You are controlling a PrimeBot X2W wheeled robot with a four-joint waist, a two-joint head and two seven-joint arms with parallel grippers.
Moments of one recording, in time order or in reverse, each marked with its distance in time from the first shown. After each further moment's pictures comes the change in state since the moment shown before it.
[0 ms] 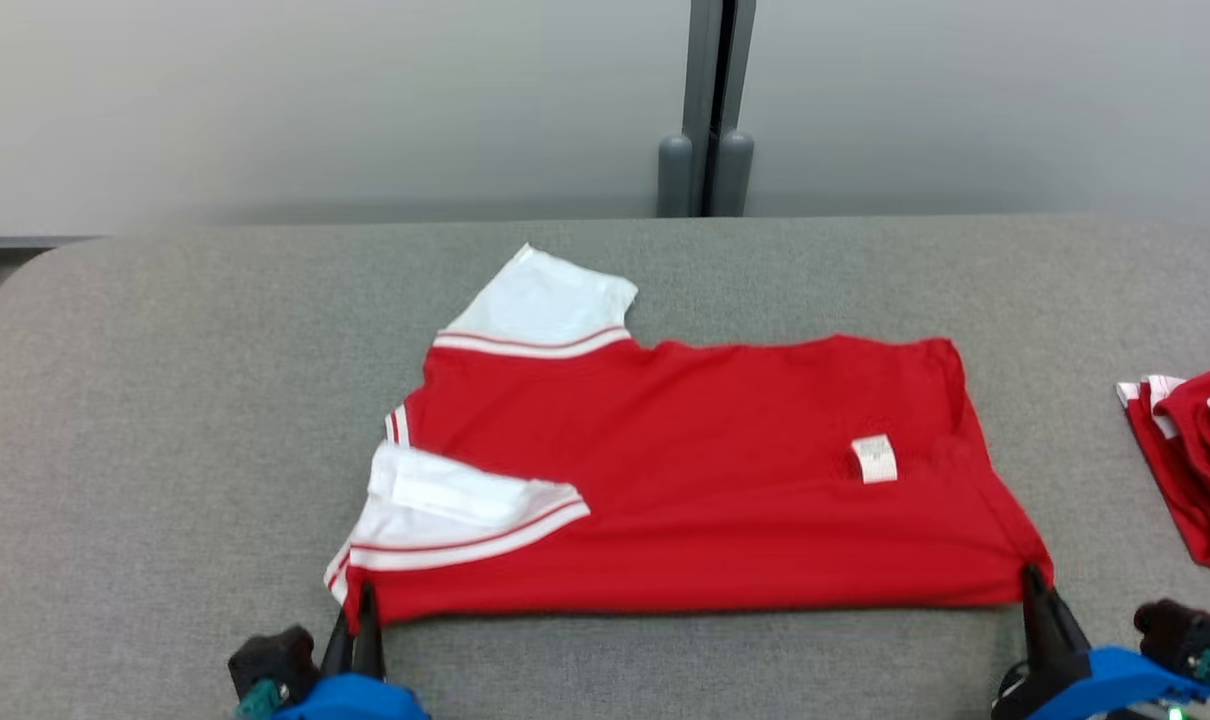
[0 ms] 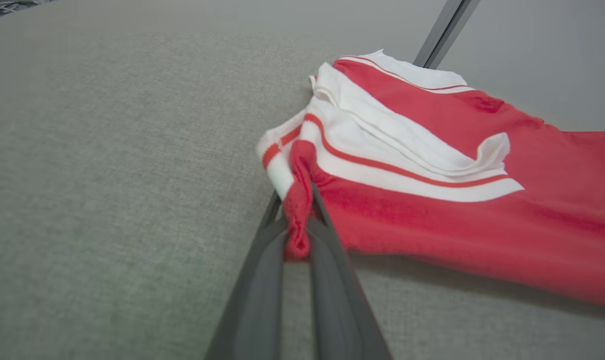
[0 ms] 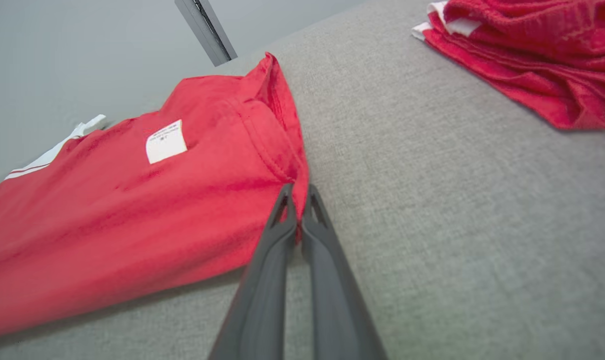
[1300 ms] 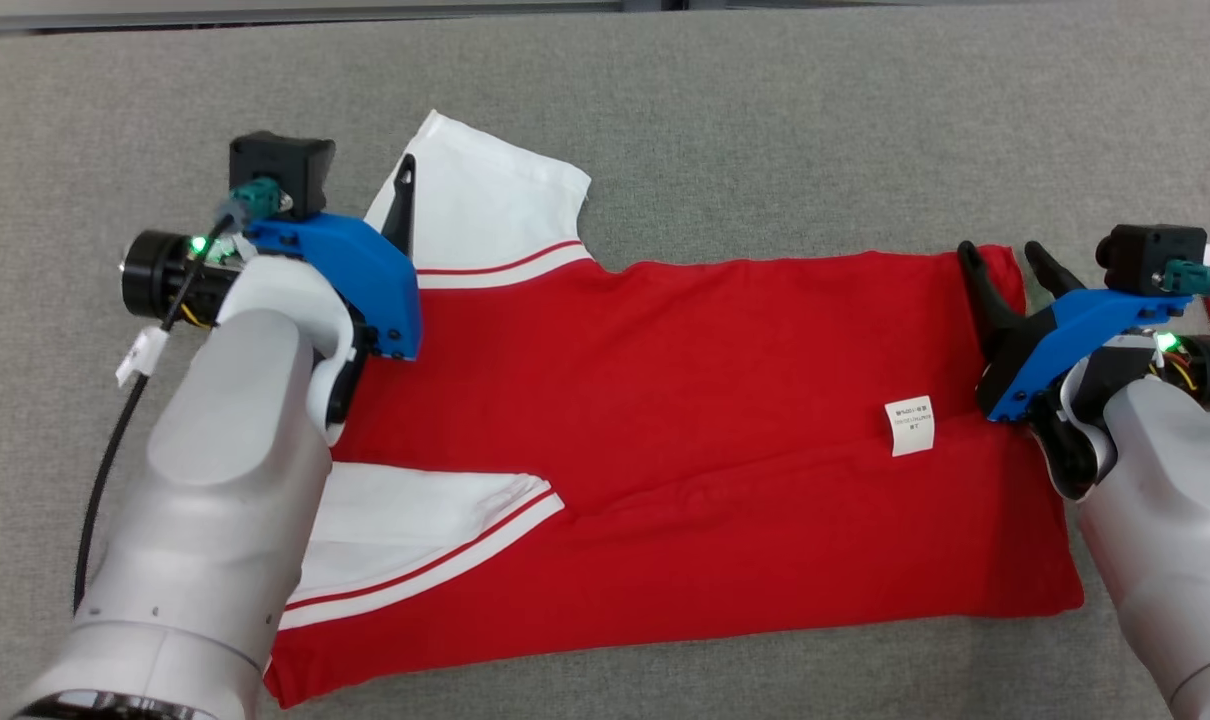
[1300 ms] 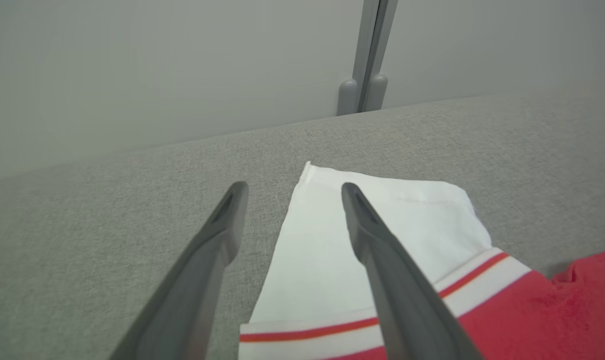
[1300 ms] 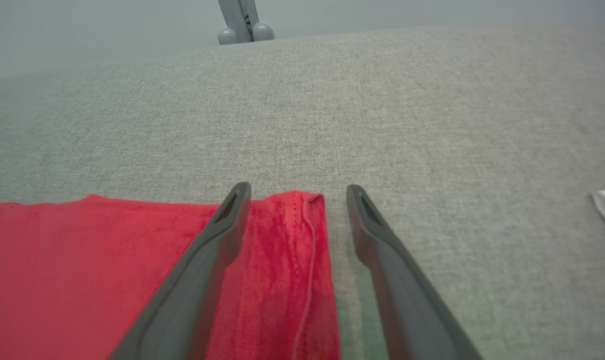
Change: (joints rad) left arm -0.720 0.066 -0.142 0.247 0.147 -0.130 0.233; right arm -0.606 -0.130 0.304 0.296 0.006 0.000 0.138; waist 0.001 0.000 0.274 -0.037
